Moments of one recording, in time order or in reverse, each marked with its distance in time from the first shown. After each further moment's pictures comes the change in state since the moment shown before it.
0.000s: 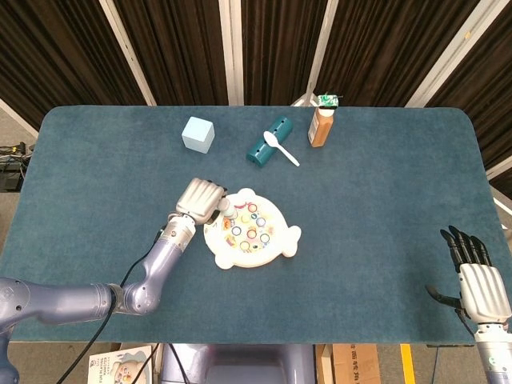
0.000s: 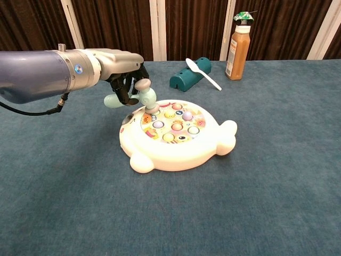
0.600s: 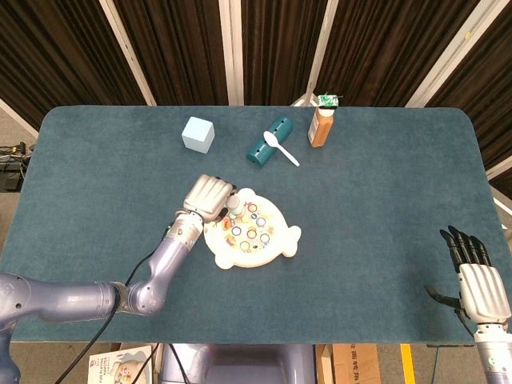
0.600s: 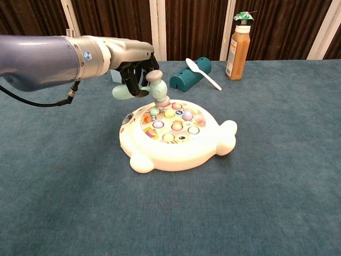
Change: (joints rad) left arm -0.049 0.010 -0.025 -0.038 -0.027 0.018 0.007; right arm 0.000 0.001 0.000 -0.004 0.000 0.000 0.001
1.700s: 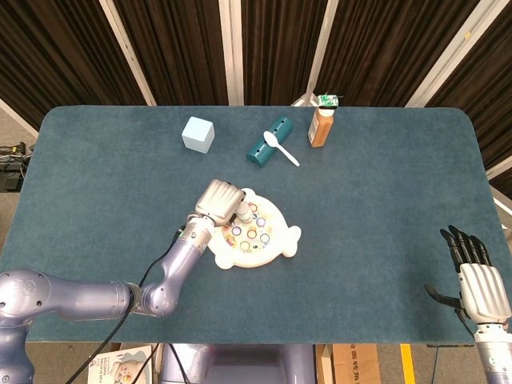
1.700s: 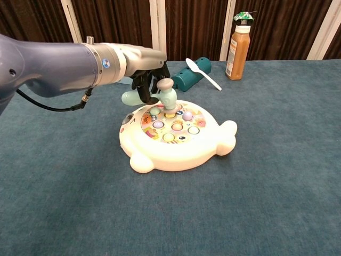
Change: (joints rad) left arm -0.069 -0.041 0.014 0.020 -0.062 0.013 0.038; right arm 0.000 0.003 0.000 -0.006 -0.003 0.002 0.007
